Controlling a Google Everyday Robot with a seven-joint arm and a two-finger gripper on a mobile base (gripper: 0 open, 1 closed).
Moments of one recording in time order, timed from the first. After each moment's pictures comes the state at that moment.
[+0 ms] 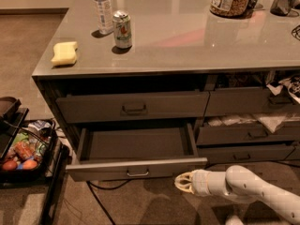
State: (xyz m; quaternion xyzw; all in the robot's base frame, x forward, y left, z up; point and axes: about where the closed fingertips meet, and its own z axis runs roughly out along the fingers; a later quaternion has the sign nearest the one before) arm 0.491 -0.138 0.392 -0.66 0.60 0.14 0.42
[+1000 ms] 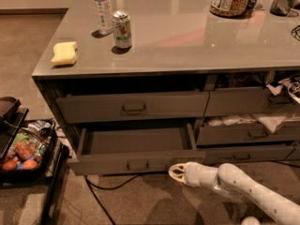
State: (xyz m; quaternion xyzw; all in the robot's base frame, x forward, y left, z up) arm 0.549 -0.118 0.369 -0.63 0.59 0.11 0.49
